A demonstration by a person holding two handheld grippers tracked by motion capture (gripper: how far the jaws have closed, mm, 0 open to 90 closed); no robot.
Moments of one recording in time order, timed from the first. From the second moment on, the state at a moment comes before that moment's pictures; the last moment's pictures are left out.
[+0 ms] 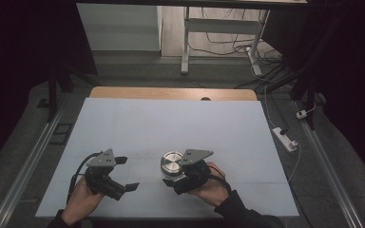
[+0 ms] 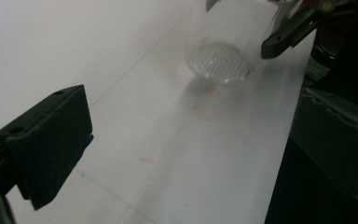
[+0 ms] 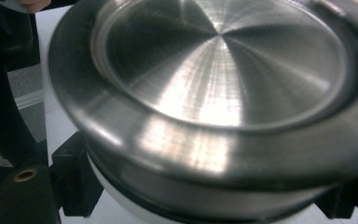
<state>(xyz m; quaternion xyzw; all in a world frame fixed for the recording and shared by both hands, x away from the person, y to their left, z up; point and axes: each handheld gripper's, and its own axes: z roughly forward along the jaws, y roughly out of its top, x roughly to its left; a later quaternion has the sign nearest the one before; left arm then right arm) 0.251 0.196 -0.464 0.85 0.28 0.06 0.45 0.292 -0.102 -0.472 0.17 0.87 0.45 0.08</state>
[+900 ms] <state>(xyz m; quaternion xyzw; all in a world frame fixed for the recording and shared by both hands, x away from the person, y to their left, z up) 0.302 0.128 -0.433 0.88 0.05 -0.01 0.48 0.293 -0.102 -0.471 0.09 0.89 0.45 0.03</state>
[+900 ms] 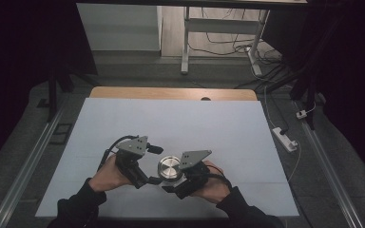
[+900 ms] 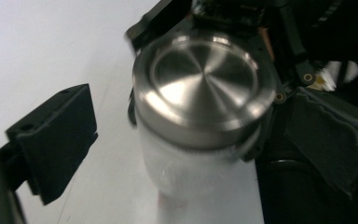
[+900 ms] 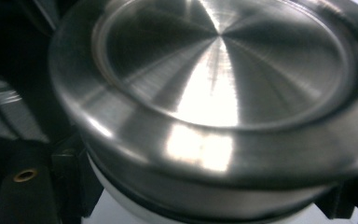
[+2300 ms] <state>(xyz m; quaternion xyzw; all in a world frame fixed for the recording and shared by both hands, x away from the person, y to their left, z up) 0.292 0.096 -0.420 0.85 0.21 0.11 0.48 0.300 -0.104 -0.469 0.18 0.87 0.45 0.10</state>
